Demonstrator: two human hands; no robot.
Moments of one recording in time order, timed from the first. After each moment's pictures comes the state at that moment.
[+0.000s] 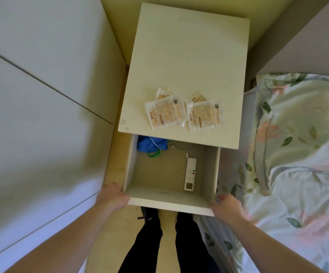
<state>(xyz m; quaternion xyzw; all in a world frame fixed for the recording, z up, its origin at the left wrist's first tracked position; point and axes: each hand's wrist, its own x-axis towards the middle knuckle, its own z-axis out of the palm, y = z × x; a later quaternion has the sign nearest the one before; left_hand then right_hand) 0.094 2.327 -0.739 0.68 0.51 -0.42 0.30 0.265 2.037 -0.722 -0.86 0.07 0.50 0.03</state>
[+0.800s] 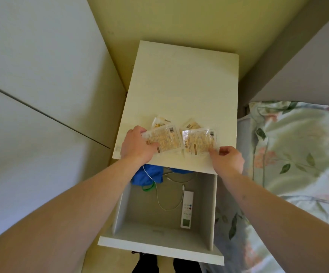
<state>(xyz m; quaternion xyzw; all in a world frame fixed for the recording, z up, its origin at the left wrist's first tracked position) 0.296 2.366 -0.711 0.81 0.46 -0.06 0.36 0.409 2.146 -0.716 -0.90 0.13 0.23 0.35</state>
